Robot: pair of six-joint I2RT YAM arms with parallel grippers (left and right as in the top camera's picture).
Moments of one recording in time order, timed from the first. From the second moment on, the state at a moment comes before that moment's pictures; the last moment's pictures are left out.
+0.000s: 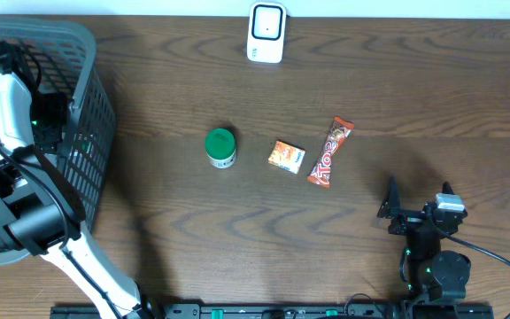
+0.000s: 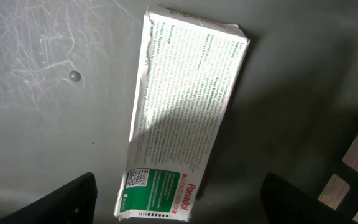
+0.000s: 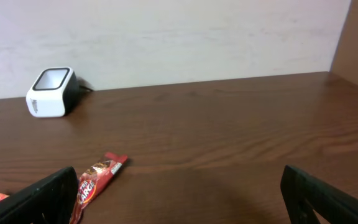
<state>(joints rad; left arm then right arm) 0.46 2.14 1.83 -1.16 -0.03 -1.24 -0.01 0.01 0.01 -0.06 0.08 0.09</state>
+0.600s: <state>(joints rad) 0.46 2.25 1.84 -1.17 -0.03 -1.16 -0.01 0.01 0.01 -0.06 0.08 0.09</state>
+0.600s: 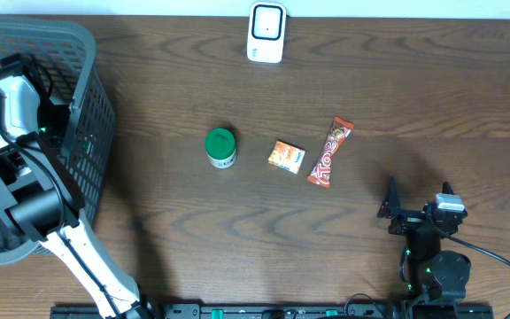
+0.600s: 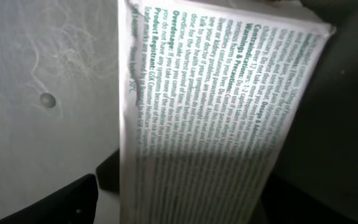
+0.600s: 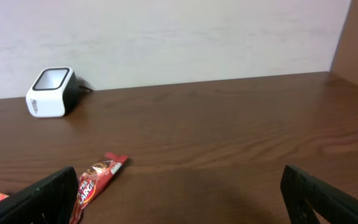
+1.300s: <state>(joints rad) 0.49 2.28 1.91 -1.28 -0.03 -1.04 -0.01 0.01 0.01 -0.06 0.08 0.09</state>
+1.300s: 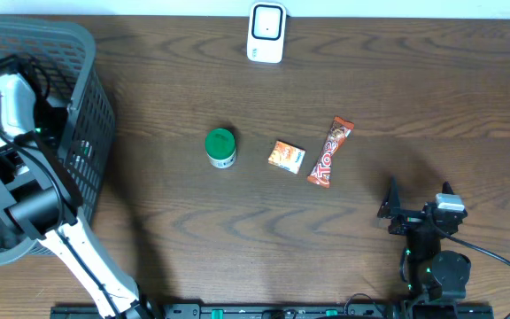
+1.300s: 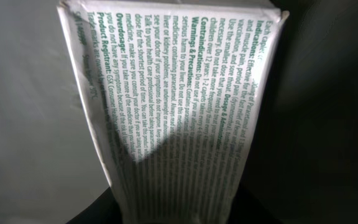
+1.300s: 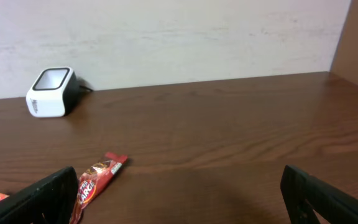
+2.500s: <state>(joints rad) -0.20 1.56 2.14 -1.58 -0.05 -0.93 -0.01 0.01 0.01 -0.06 0.08 0.09</state>
